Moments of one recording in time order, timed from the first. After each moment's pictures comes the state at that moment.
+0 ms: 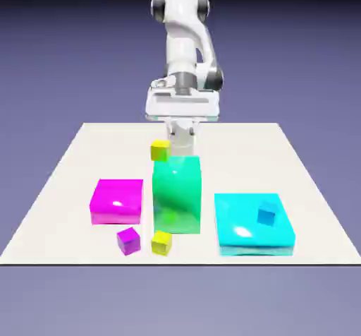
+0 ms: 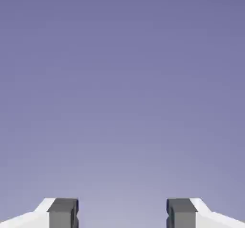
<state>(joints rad) 0.03 -0.53 -0.02 -2.78 0.00 3.01 0.71</state>
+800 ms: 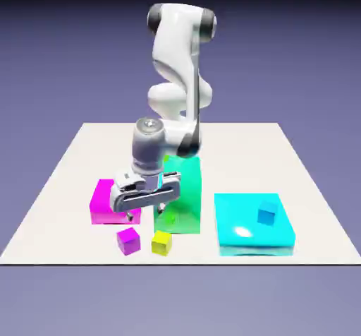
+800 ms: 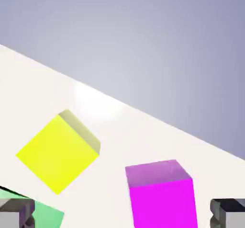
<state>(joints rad) 0.30 0.34 -0.49 -2.23 0.00 2.40 0.10</state>
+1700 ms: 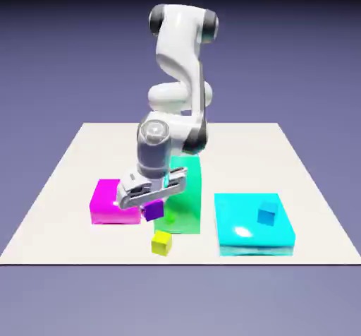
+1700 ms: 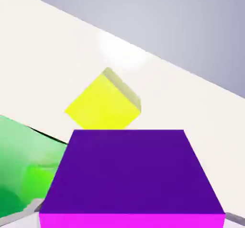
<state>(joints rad) 0.25 0.14 -0.37 -2.21 -0.03 2.06 0.32</state>
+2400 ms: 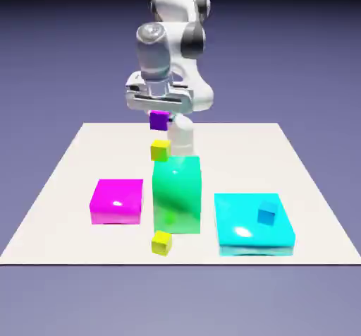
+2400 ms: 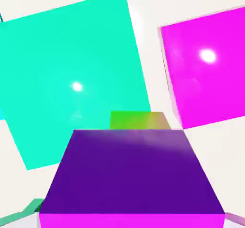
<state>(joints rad) -0.13 -0.54 -0.10 -2.46 -0.01 1.56 0.90</state>
